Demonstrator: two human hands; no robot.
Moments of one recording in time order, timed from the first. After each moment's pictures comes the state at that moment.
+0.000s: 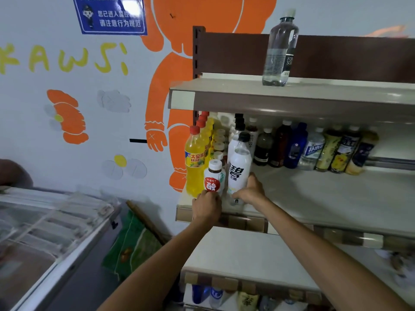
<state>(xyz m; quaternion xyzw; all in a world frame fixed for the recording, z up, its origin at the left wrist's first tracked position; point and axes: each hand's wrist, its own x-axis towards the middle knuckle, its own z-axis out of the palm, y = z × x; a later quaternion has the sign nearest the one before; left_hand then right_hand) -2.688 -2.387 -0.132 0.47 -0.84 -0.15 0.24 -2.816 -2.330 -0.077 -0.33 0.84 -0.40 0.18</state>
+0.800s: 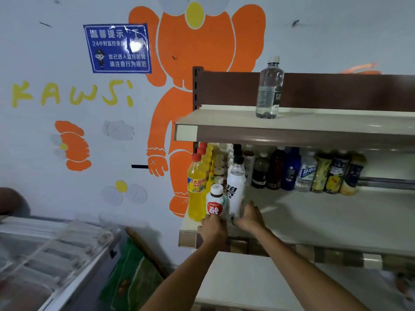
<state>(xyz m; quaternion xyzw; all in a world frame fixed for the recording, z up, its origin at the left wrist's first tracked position) -2.702 -2.380 -0.121 0.54 -0.78 -0.24 0.19 -2.797 -2.323 -0.079 -0.33 0.88 -0.31 0.14</state>
